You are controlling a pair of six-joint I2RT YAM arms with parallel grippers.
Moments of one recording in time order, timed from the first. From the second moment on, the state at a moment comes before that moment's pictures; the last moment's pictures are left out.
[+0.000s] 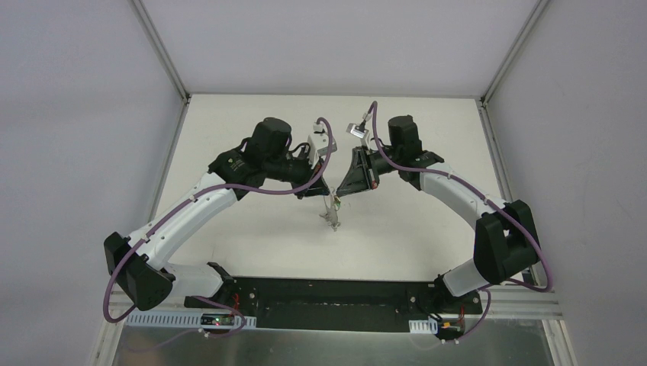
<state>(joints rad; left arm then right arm) -0.69 1.27 1.26 -0.61 0.60 0.10 0.48 1.51 1.07 -0.05 -1.40 0.36</state>
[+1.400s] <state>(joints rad) -0.69 1.11 1.25 -0.74 0.50 0.20 0.29 1.34 1.30 -0.99 -1.18 -0.29</state>
